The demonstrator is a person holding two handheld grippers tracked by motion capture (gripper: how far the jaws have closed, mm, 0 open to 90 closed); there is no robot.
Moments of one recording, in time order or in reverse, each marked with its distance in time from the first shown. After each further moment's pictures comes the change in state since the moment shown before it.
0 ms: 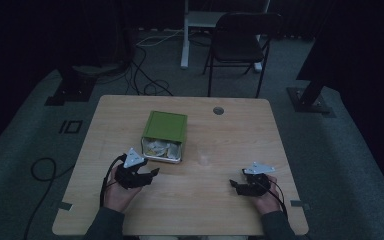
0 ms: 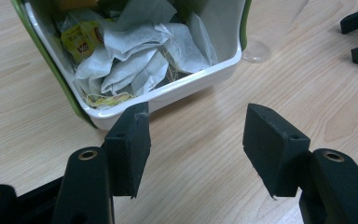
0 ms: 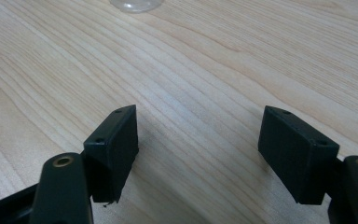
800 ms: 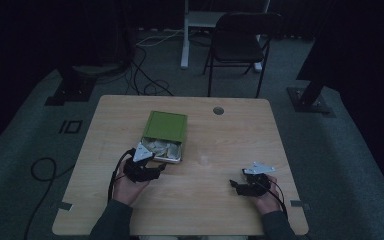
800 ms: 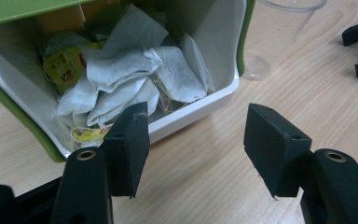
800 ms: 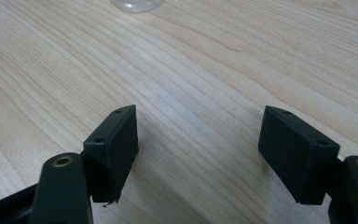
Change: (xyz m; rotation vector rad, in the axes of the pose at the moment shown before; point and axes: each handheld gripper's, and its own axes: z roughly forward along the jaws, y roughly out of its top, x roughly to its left) left arm -0.003 0.018 0.021 -0.013 0.002 0.018; right arm 0.000 0.000 0.000 0.000 0.001 -0.001
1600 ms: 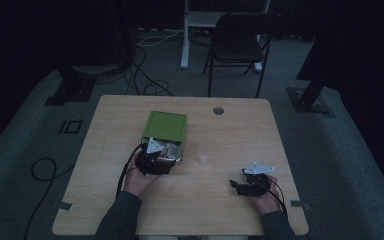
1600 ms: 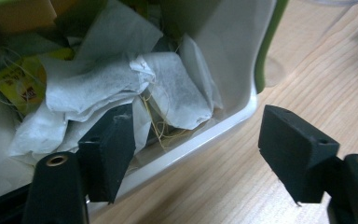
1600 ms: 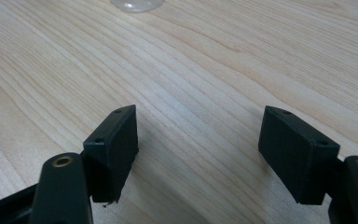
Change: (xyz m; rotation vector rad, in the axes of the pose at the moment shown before) left arm 0.002 0.011 0.043 0.062 -0.020 0.001; right arm 0.000 0.000 0.000 0.001 0.002 -0.001
